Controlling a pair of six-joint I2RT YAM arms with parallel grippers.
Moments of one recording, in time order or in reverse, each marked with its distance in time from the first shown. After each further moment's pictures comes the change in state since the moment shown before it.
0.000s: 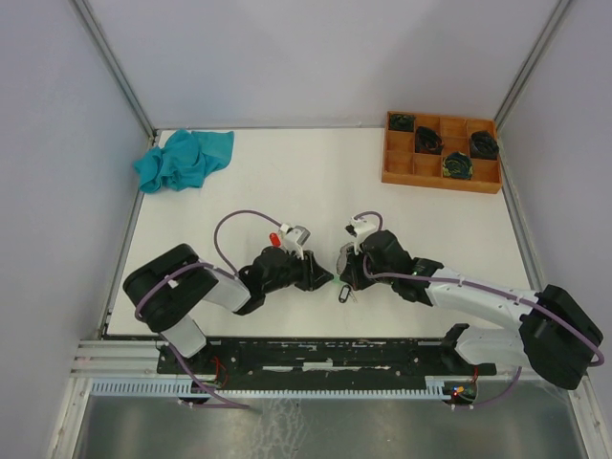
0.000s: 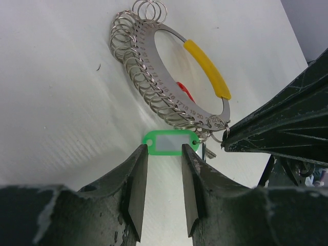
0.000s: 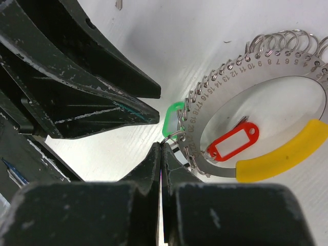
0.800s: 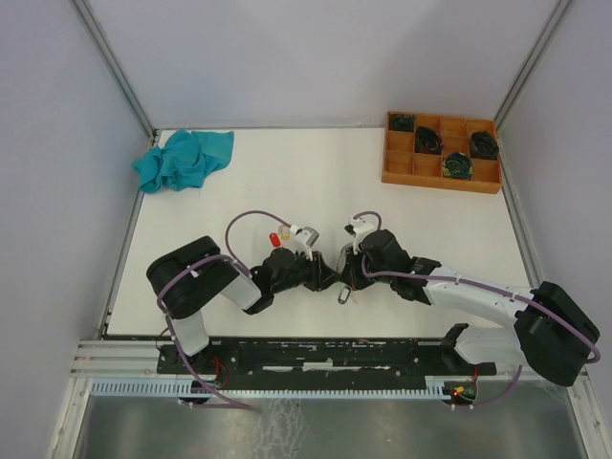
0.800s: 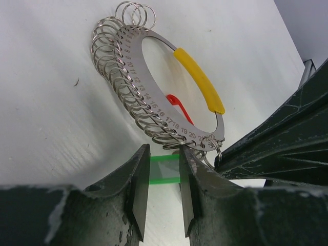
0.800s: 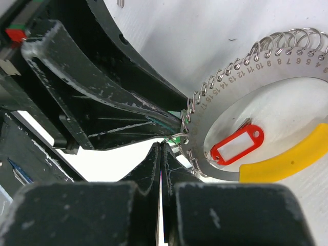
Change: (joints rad) left arm -0.038 0.142 0.051 0.132 -0.007 -0.011; right arm -0.003 0.029 0.000 0.016 -0.025 0.018
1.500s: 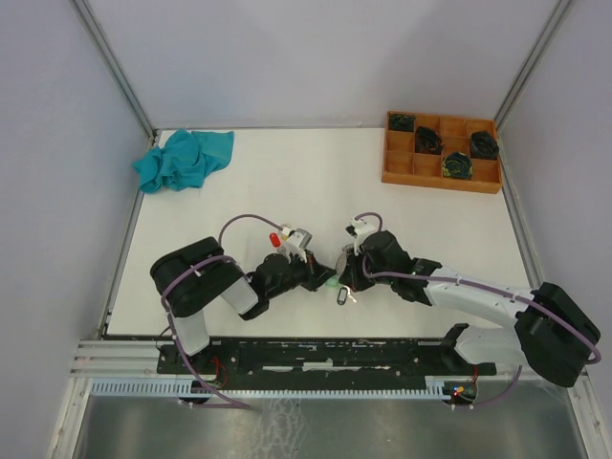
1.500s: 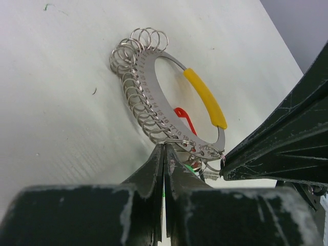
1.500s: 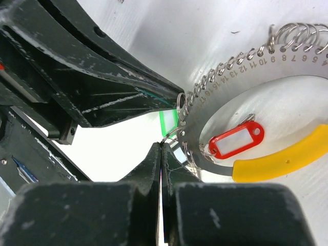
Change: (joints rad) left arm -0.009 0.045 -0.055 0.169 -0.078 0.013; right arm -0.001 0.002 -0.009 0.009 -0.014 0.024
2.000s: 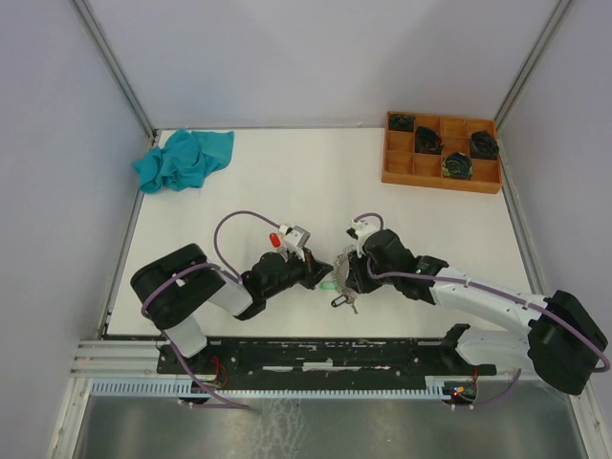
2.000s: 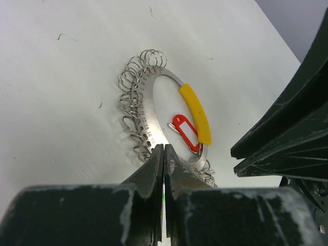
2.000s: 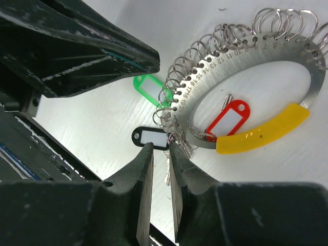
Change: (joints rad) left arm -0.002 -0.140 -0.019 -0.084 -0.039 0.084; right arm 0.000 -0.065 0.025 -0.164 0.026 -0.064
